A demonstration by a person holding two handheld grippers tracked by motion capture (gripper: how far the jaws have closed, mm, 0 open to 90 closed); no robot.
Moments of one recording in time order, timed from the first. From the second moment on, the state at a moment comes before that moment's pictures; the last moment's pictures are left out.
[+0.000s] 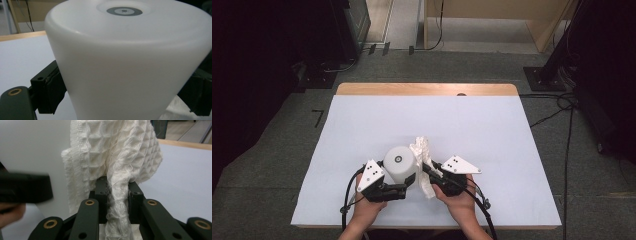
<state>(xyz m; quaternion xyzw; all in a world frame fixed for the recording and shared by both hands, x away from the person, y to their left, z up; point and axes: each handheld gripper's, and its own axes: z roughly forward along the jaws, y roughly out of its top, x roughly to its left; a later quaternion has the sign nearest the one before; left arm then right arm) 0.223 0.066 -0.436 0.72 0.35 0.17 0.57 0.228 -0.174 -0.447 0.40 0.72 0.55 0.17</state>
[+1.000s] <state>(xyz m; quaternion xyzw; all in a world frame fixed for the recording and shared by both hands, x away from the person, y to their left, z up) 0.224 0.054 -0.450 0.75 0.32 0.17 0.55 0.222 -0.177 -0.430 0.39 0.70 0.57 0.18</state>
